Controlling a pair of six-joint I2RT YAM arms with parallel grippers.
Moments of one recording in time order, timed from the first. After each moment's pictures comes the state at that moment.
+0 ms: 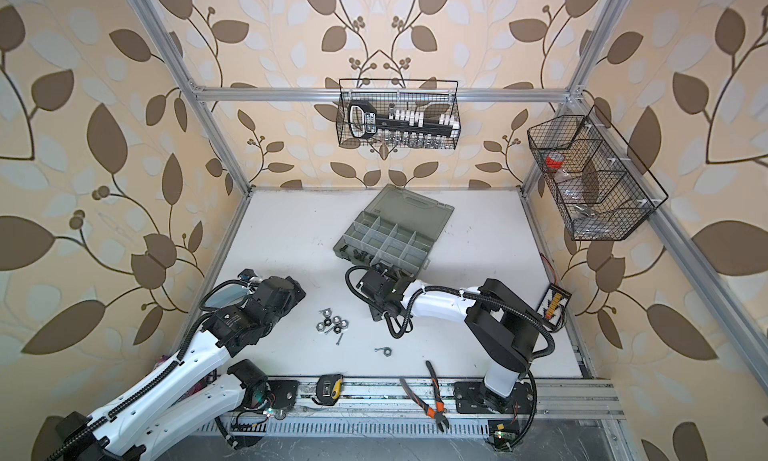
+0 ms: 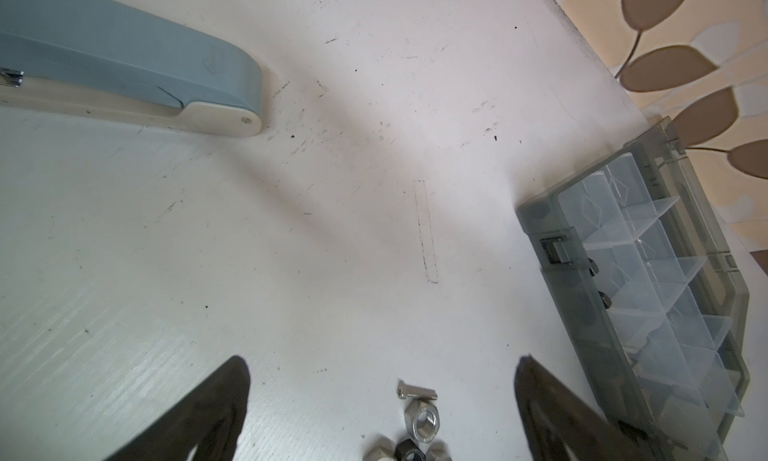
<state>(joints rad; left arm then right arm) -0.54 0.76 0.57 -0.74 -0.48 -1.19 0.94 1.74 1.03 -0.50 0.27 0.57</state>
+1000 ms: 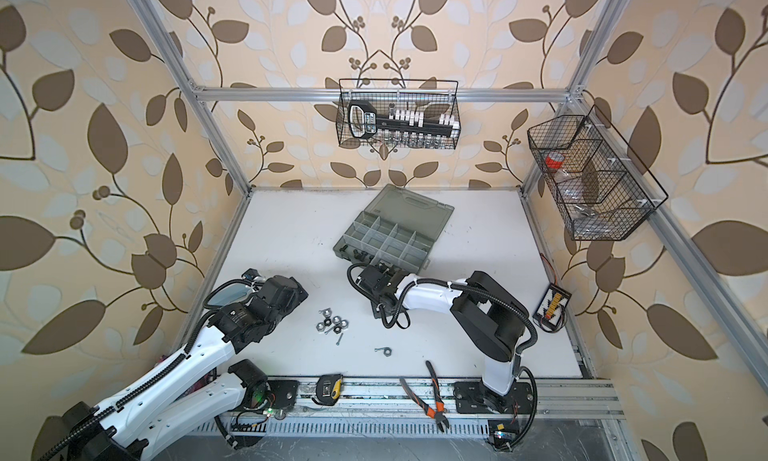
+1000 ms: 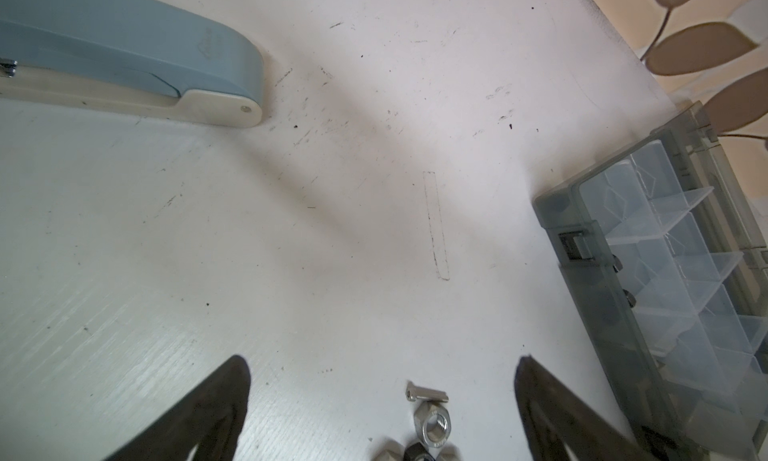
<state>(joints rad) -0.54 0.81 0.57 -0.72 -0.47 -1.19 0.90 1.82 1.09 -0.57 0.21 0.63</state>
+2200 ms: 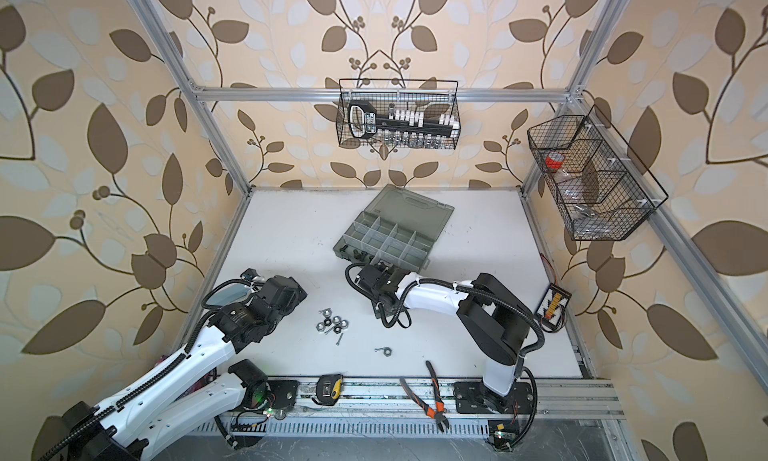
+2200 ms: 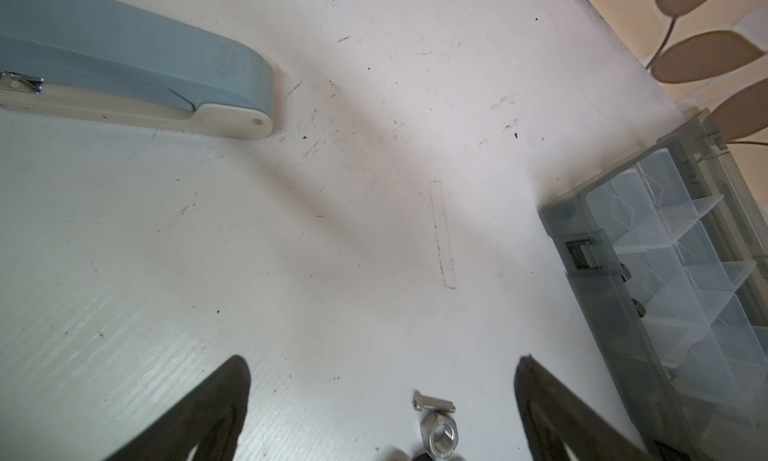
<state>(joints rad) -0.54 0.81 0.57 -0.73 -0.50 -1.19 0.90 1.77 1.14 -0.66 0.24 0.58</state>
